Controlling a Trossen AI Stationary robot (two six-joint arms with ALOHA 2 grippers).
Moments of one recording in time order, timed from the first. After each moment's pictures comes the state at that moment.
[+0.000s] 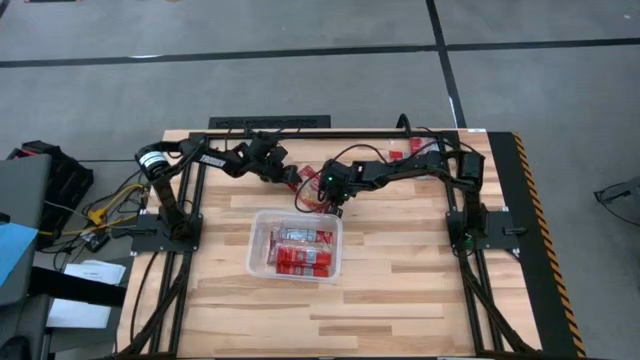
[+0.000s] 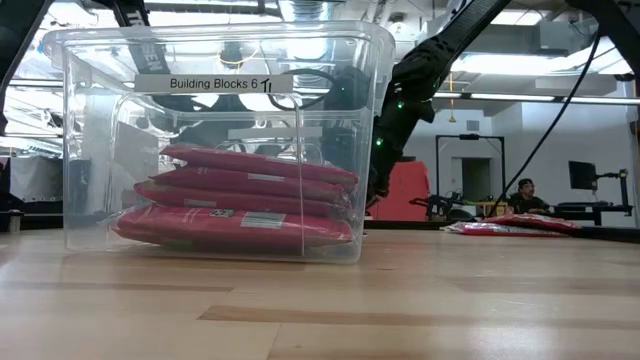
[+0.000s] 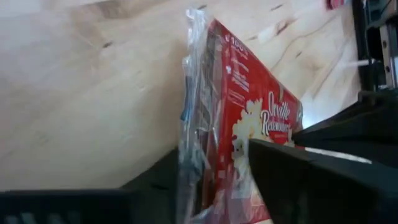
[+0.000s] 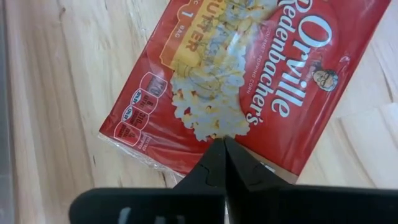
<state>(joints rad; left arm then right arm) 0.66 1.81 0.73 0.38 0.46 -0.76 -0.27 1.98 1.21 -0.24 -0.06 0.05</state>
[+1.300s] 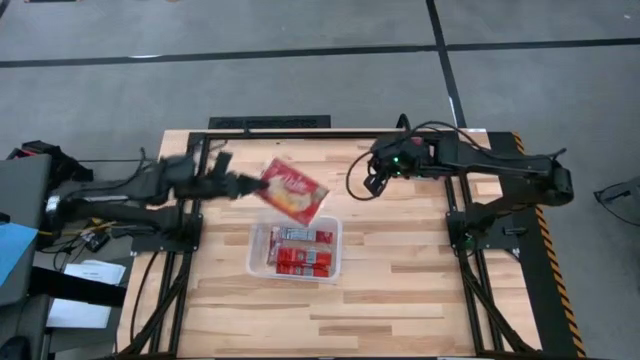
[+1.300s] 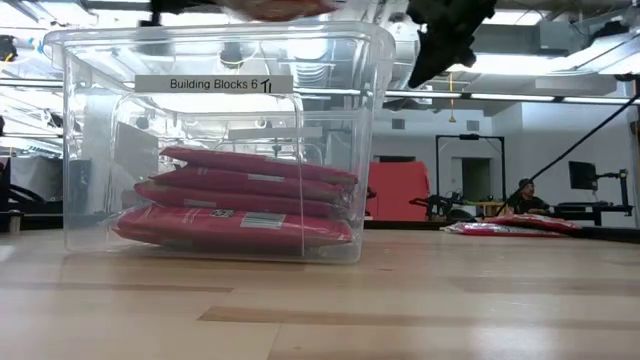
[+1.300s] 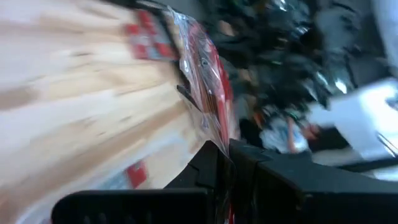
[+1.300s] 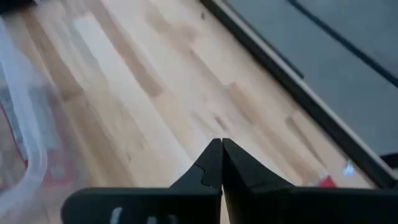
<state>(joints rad) -0.02 0.70 0.72 -0.15 -0.26 -1.14 -0.19 1.28 1.22 -0.77 0.32 0.31</state>
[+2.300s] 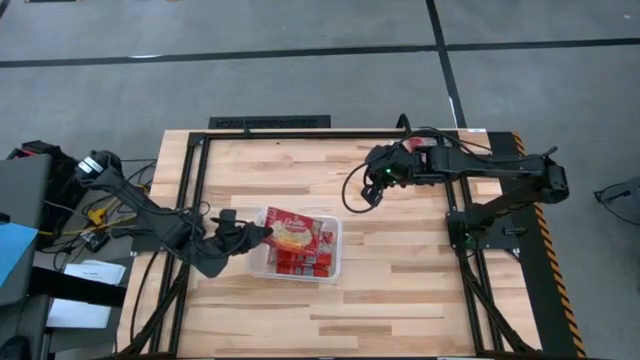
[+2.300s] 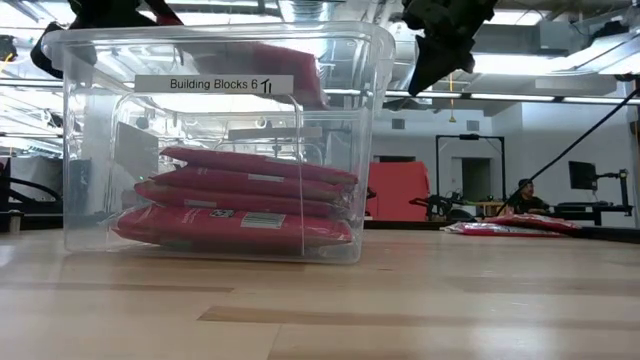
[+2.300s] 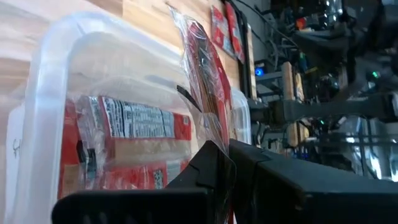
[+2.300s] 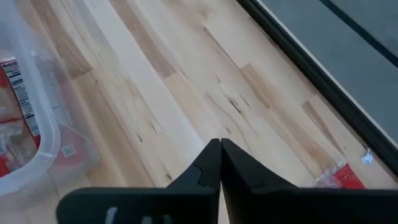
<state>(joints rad) -0.61 1.12 0.72 -0.21 -0.98 -1.84 -0.14 1.33 1.22 -0.78 0.32 0.34</state>
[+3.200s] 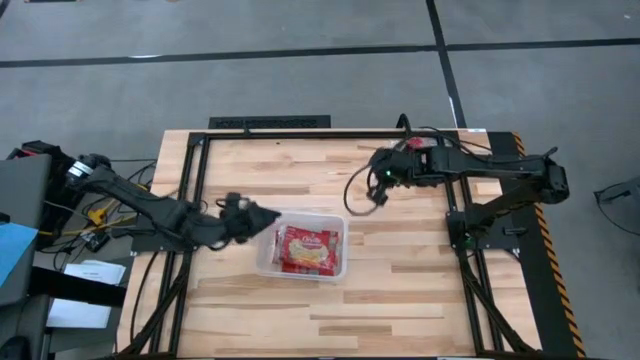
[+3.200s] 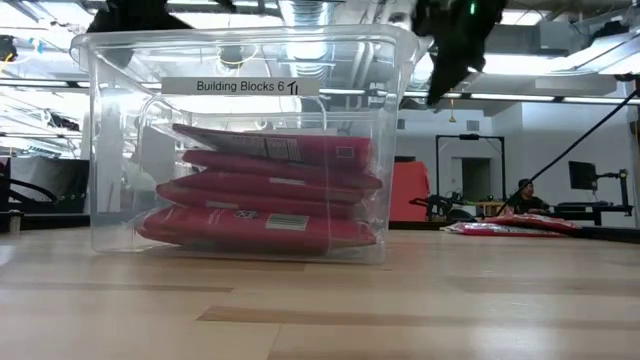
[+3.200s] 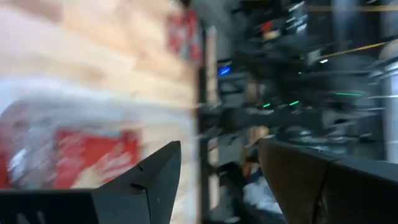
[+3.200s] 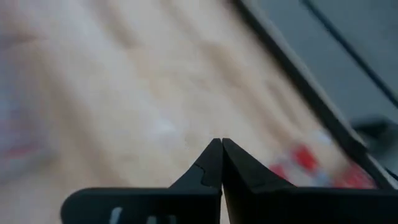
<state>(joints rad) -0.44 0.97 0.72 -0.06 -0.83 -1.66 -0.19 1.33 1.19 -0.91 0.46 0.33</state>
